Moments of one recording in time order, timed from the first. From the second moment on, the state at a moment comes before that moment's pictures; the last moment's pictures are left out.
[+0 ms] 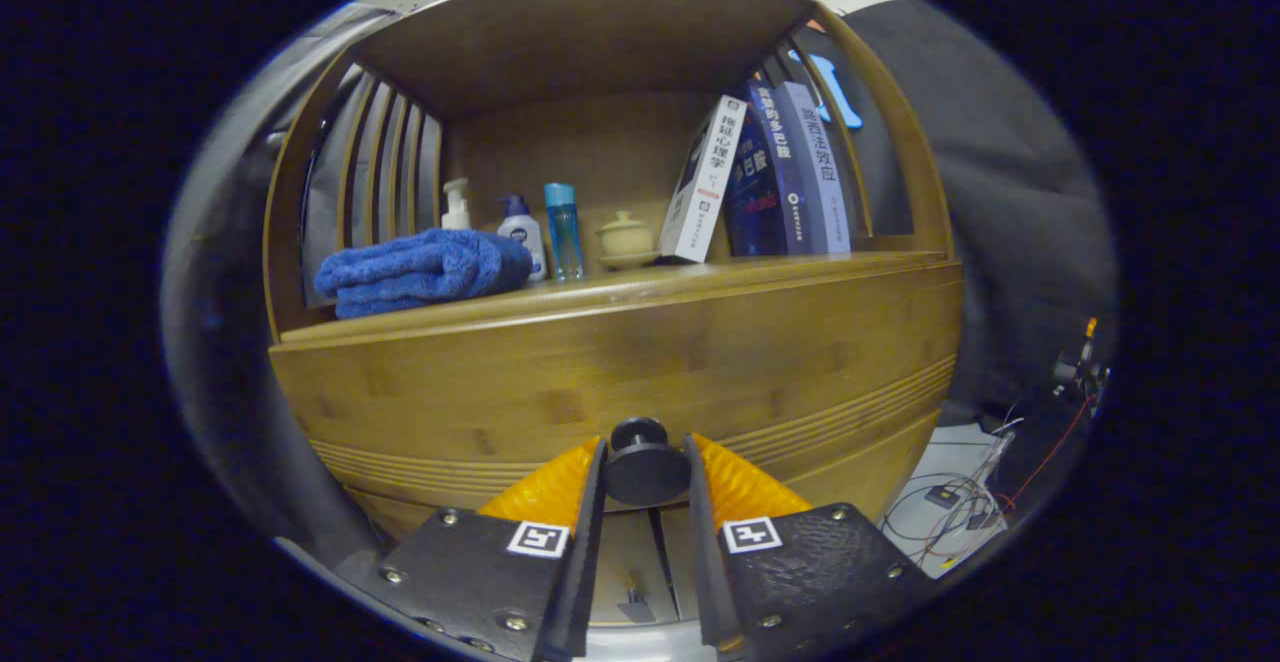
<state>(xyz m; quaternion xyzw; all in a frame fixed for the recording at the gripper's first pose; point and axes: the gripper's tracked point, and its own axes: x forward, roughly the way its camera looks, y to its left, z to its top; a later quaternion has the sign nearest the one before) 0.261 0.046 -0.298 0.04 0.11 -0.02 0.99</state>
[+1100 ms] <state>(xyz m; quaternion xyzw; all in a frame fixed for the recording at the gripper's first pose) 0.122 0.022 -0.304 0.00 0.17 -0.01 0.99</state>
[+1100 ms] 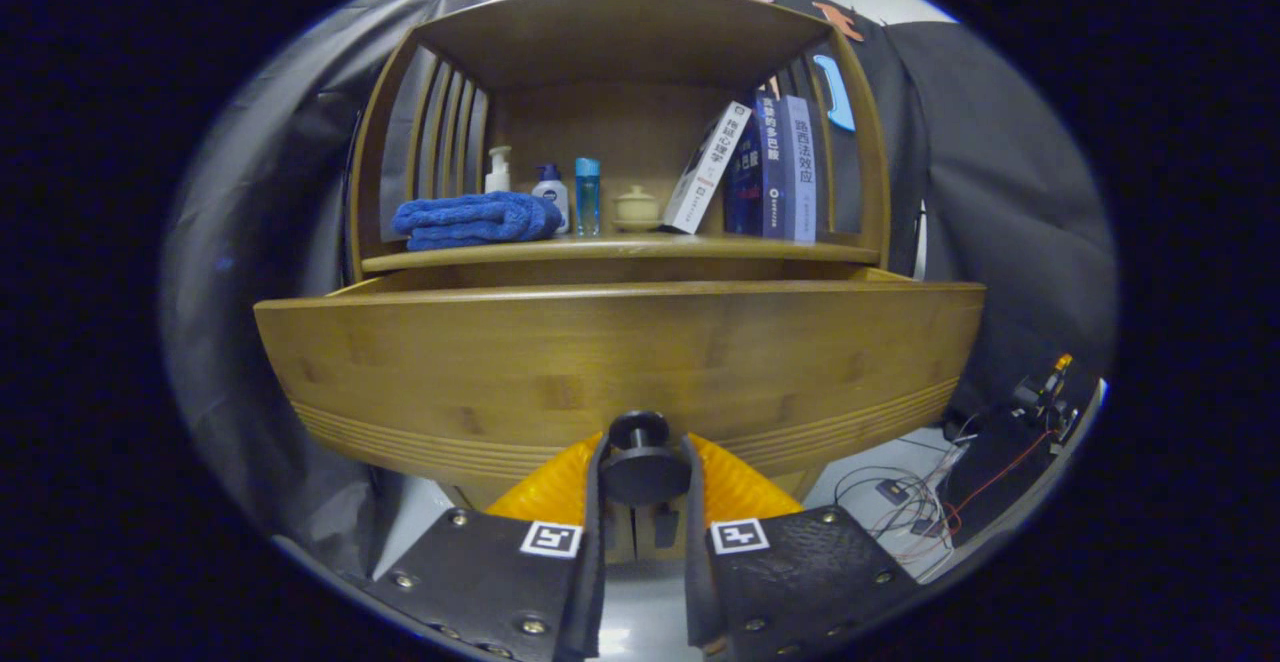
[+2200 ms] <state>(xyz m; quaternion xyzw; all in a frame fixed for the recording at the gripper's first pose) 0.035 0.001 -0.228 0.00 0.13 -0.04 0.99</state>
